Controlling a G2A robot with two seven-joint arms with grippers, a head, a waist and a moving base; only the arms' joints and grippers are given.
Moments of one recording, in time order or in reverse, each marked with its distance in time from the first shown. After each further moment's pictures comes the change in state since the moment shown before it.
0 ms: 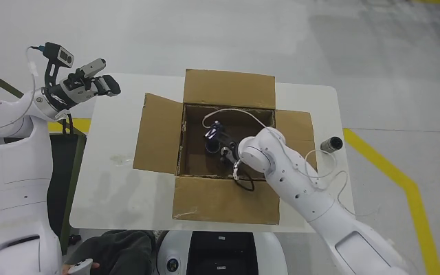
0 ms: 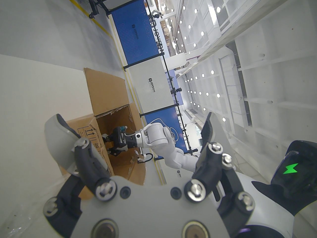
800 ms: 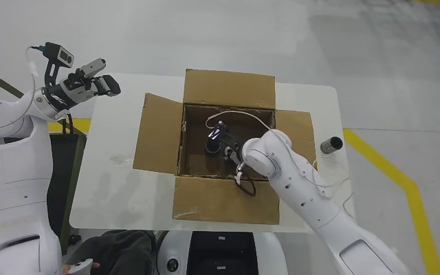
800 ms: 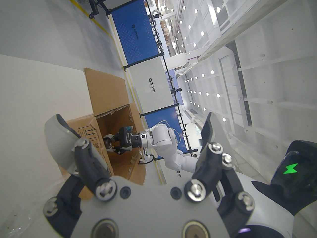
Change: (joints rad) left arm 0.000 0.000 0.000 0.000 0.000 0.000 0.000; right arm -0.075 0.030 0.062 -0.171 -0.071 0.024 0.091
